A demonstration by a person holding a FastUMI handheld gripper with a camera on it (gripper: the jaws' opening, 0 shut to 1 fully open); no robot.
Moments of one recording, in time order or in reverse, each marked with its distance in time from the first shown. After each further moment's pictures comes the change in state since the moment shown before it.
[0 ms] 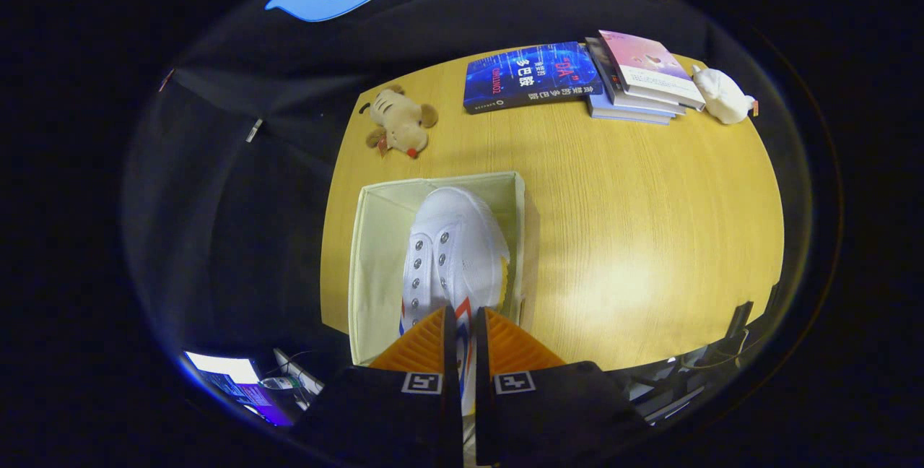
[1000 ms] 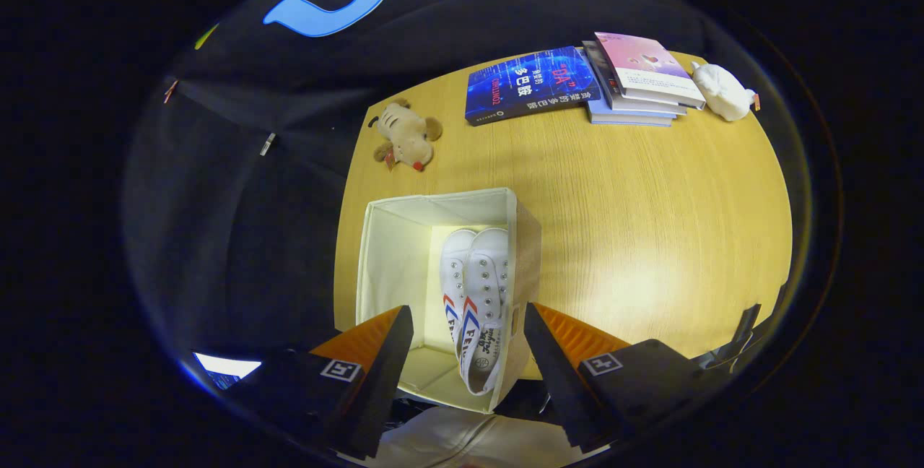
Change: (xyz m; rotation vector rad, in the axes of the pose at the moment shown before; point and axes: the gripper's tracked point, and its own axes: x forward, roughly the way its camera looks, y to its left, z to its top) arm -0.020 -0.009 0.015 0.026 -0.058 0.089
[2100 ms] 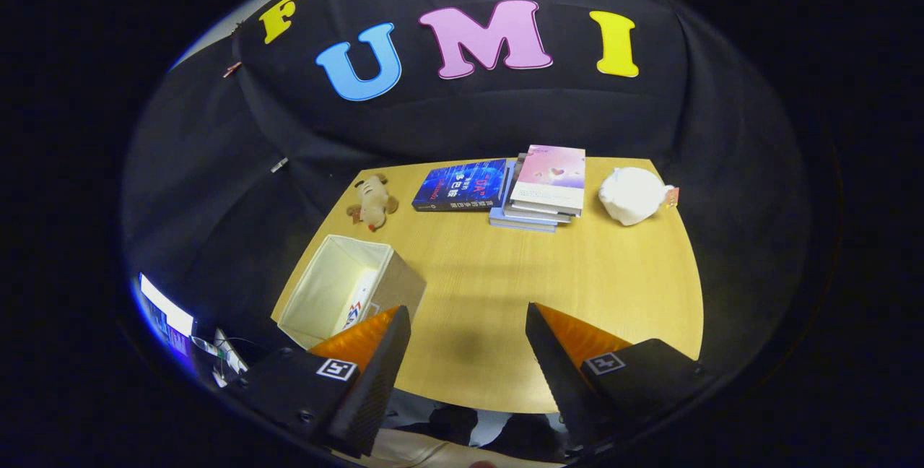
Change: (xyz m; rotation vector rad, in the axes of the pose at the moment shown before) arm -0.190 -0.173 0.032 -0.289 -0.402 -0.094
